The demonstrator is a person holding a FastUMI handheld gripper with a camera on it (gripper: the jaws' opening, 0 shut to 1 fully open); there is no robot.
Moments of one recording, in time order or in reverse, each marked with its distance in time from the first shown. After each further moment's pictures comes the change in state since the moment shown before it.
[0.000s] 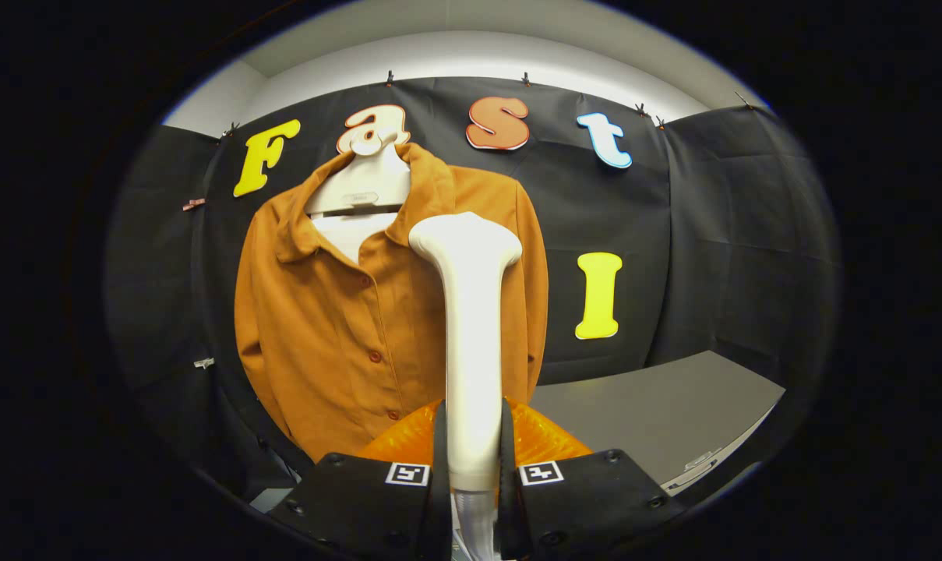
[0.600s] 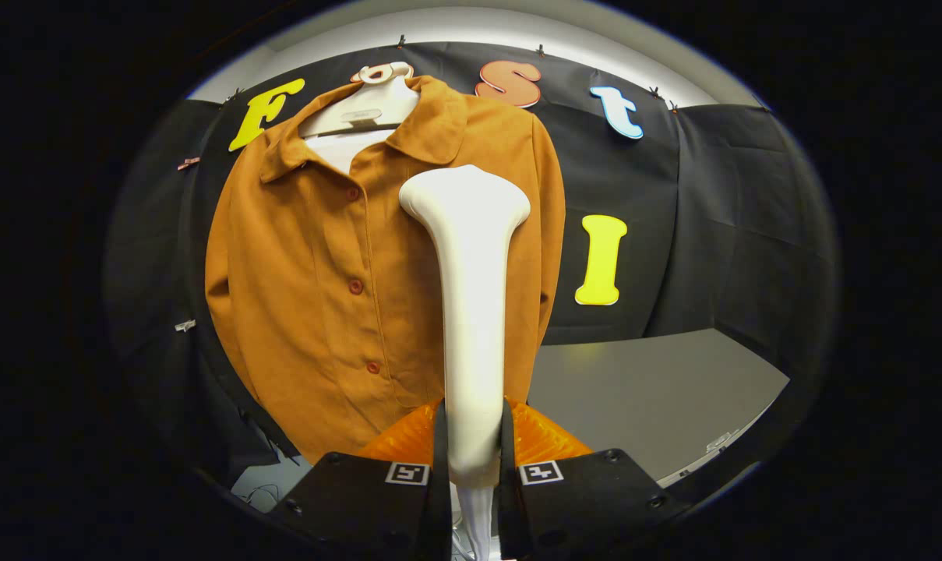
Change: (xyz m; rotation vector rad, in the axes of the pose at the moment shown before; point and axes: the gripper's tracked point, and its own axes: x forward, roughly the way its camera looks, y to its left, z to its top) arm 0.026 0.006 -0.079 -0.057 0.159 -0.021
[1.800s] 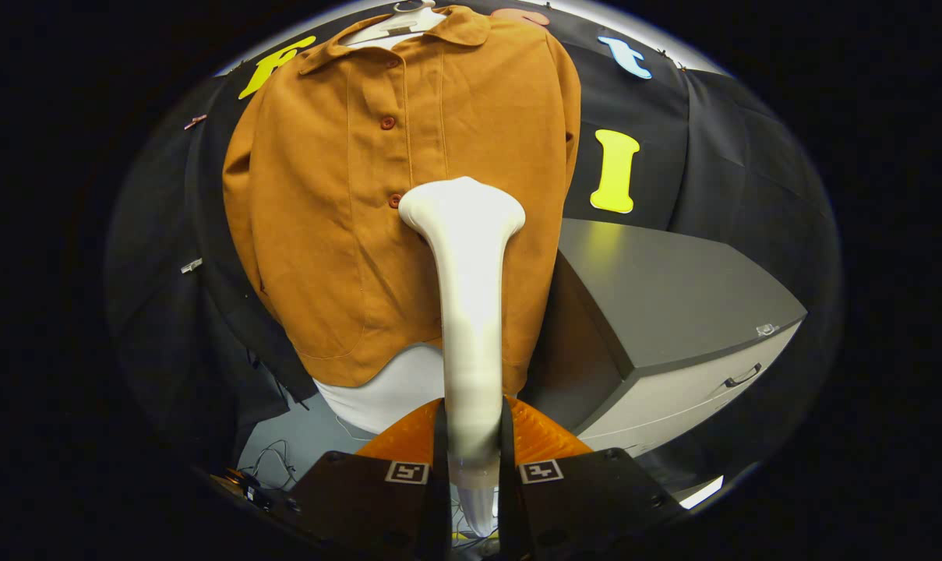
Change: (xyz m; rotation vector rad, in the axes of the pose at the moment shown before) arm -0.050 0.022 -0.137 0.013 0.243 0.021
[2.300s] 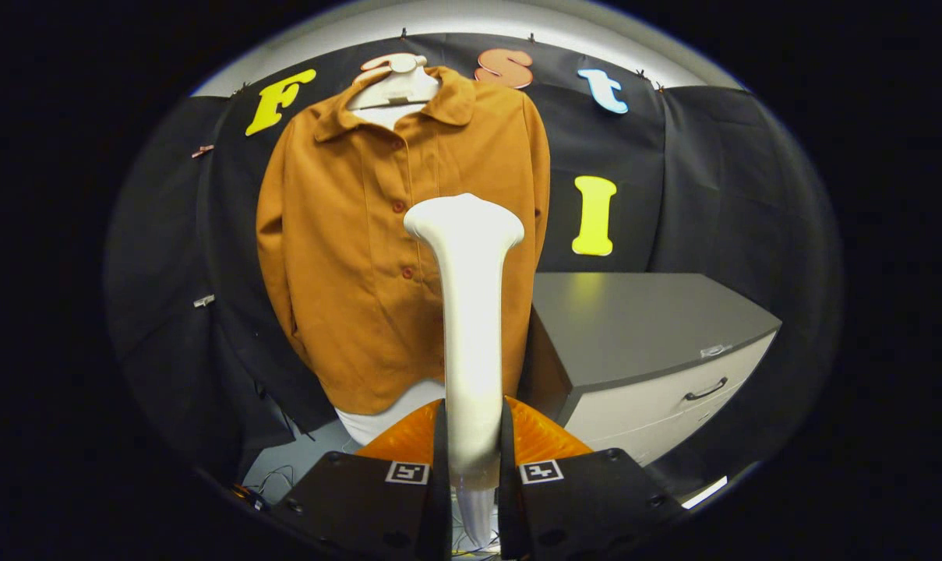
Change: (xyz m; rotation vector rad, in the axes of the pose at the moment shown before) arm -0.077 0.001 0.064 0.021 -0.210 -0.007
